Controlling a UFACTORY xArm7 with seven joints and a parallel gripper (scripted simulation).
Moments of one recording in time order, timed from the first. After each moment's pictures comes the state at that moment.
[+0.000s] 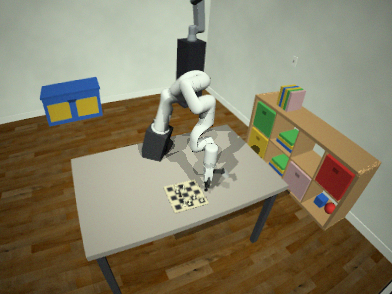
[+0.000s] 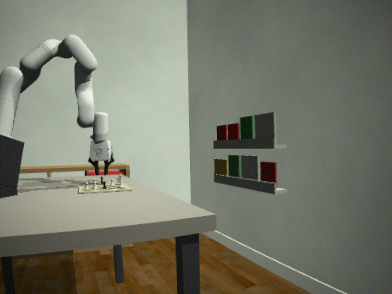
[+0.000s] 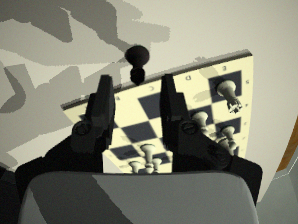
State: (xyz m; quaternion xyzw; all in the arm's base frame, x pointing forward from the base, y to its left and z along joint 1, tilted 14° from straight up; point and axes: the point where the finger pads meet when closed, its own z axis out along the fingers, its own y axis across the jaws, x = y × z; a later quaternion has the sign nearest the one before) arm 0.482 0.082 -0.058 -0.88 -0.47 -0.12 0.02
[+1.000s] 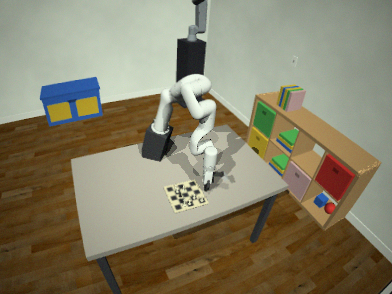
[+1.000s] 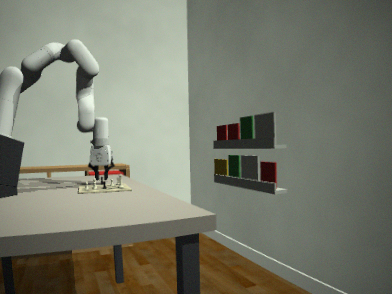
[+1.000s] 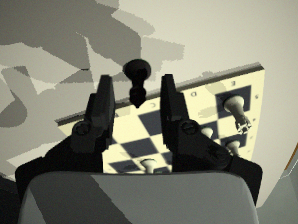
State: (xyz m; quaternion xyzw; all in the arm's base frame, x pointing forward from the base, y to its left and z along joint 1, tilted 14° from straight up) arm 0.486 0.086 -0.082 -0.88 -0.47 -0.12 0.02
